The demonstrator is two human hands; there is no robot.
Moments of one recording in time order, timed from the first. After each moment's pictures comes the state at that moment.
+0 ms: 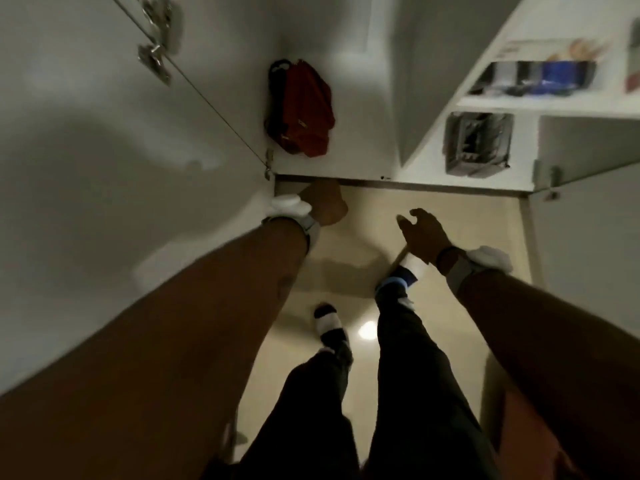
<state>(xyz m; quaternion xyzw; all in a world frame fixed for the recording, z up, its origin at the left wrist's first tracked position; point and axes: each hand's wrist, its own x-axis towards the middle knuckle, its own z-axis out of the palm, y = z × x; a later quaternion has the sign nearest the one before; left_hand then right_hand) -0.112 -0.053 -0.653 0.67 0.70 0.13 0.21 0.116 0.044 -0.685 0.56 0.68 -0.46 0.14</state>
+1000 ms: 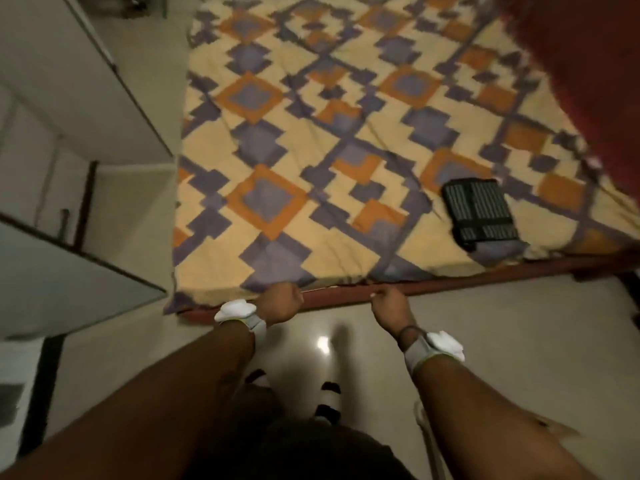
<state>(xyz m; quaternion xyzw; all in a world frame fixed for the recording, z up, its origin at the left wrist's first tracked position) 0.787 -0.461 -0.393 0.87 0.21 -0.29 0.35 0.874 -0.712 -0.430 0.92 0.01 -0.27 -0.29</state>
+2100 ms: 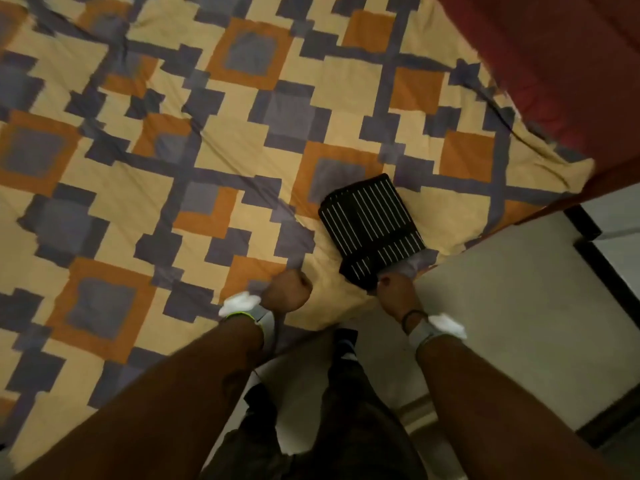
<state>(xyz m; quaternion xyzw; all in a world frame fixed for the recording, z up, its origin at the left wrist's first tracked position) 1.273 -0.742 -0.485 0.87 0.09 -0.37 0.32 1.269 -1.006 -0.551 0.89 -0.16 -0.31 -0.31</state>
